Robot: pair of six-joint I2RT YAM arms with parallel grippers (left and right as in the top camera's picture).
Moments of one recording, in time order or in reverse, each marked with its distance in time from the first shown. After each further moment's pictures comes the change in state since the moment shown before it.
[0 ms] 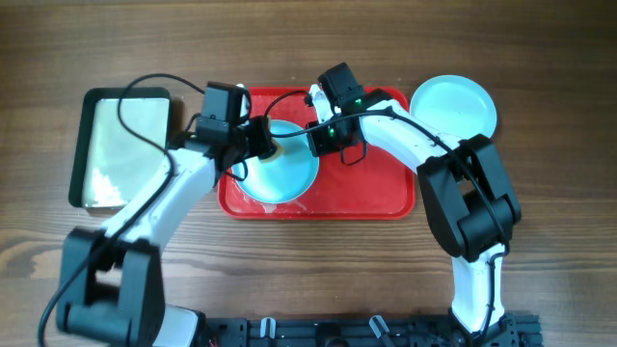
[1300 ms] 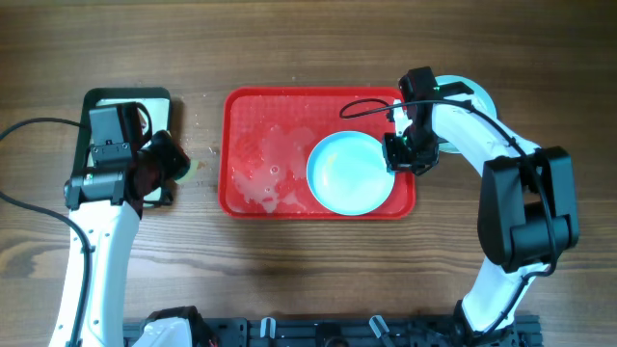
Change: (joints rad) left arm 0.371 -0.396 0.005 -0.437 -0.146 0.000; right arm -0.293 -0.162 -0.153 -0.386 0.142 -0.054
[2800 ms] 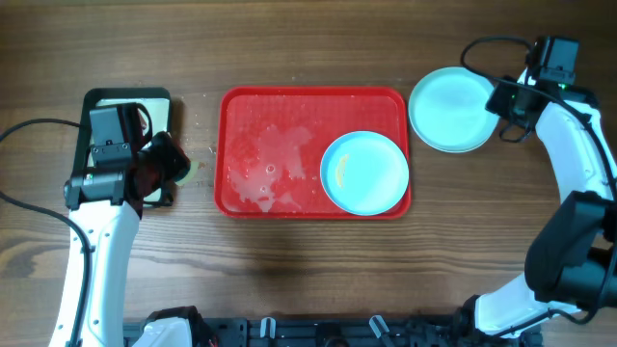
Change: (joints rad) left arm 0.000 0.000 0.000 -0.012 0.000 0.000; right arm -0.424 -0.194 -0.001 0.358 0.239 0.123
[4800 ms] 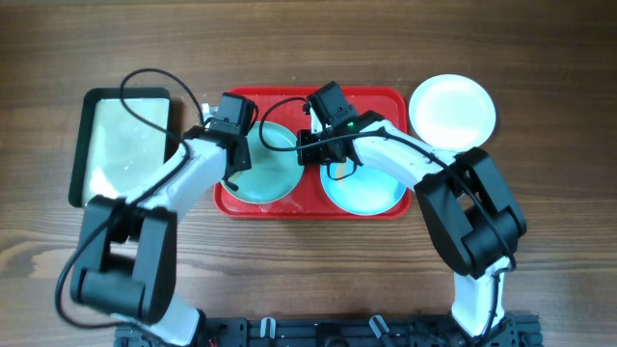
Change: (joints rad) left arm -0.381 0.511 0.015 0.237 -0.403 0.108; right arm 0.788 0.277 0.003 0.210 -0.347 0.260
